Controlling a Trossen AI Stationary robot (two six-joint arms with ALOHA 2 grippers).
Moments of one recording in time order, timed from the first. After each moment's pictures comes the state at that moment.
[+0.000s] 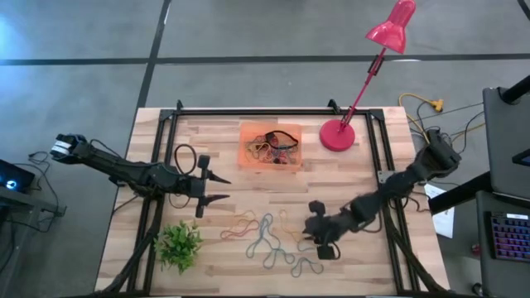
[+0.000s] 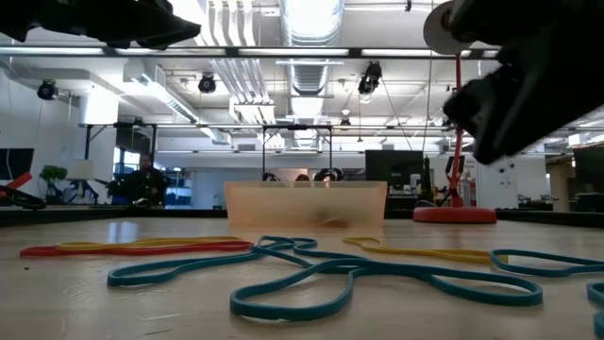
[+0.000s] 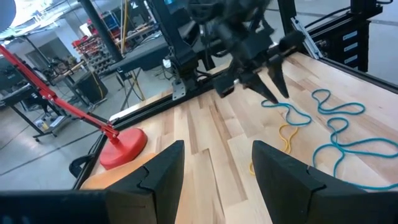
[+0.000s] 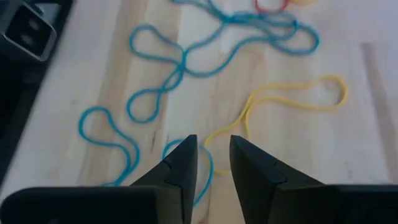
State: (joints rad) left arm -0.29 0.78 0.41 0.24 -0.25 0.36; right arm 0.54 1.56 0.77 -0.07 0.18 0.46
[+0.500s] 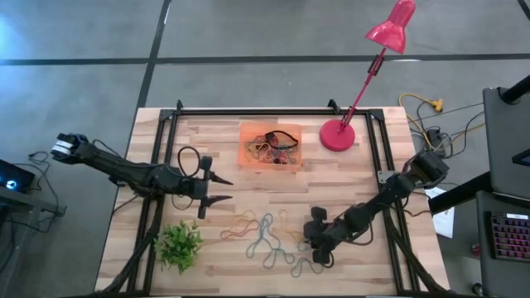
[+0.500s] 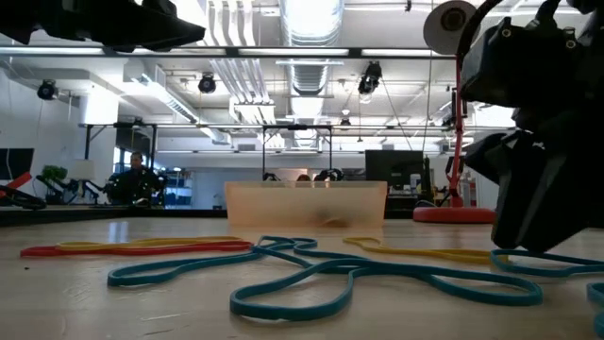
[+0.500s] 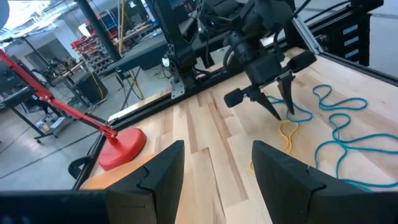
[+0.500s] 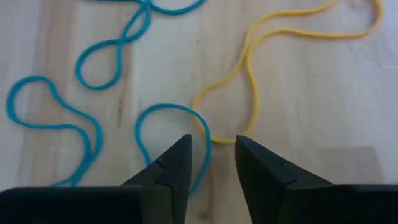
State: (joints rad) left arm -0.29 0.83 0.41 0.28 -0.25 0.37; right arm 0.60 1.74 0.77 -0.04 0.26 0.64
